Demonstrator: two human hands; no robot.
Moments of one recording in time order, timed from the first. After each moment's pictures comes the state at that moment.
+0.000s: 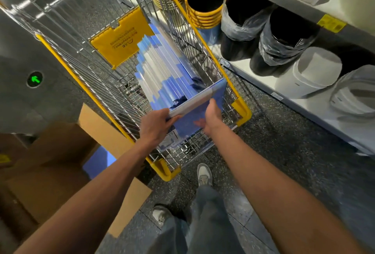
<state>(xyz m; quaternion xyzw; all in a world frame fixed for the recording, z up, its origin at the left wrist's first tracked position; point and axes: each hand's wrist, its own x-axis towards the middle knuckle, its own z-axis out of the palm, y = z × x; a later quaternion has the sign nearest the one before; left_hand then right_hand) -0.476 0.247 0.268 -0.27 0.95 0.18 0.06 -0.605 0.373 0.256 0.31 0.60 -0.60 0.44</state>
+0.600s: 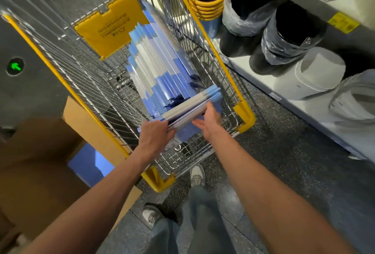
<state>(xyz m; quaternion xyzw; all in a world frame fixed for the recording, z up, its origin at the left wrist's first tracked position) -0.475 0.257 0.219 -0.21 0.96 0.02 0.17 -0.612 0.374 0.211 0.31 0.60 -0.59 0.44</state>
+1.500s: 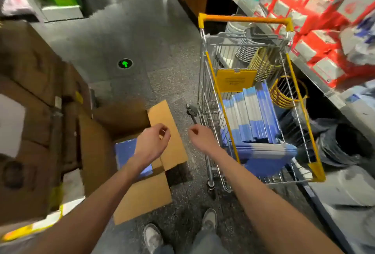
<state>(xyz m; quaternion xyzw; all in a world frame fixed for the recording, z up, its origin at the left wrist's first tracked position) -0.115 0.157 0.377 -0.52 0.79 0.29 -0.15 -0.291 0.214 0.382 -0.44 0.80 -0.20 0.36</state>
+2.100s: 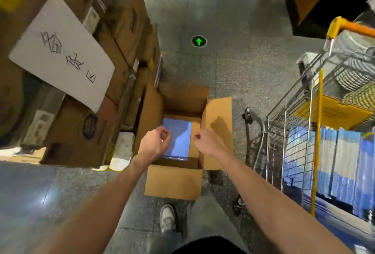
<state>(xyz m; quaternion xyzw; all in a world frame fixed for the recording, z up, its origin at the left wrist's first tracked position) 0.085 0.093 0.296 -0.73 0.58 0.35 -0.12 -0.116 0.072 0.307 -0.61 0.66 0.00 0.44</state>
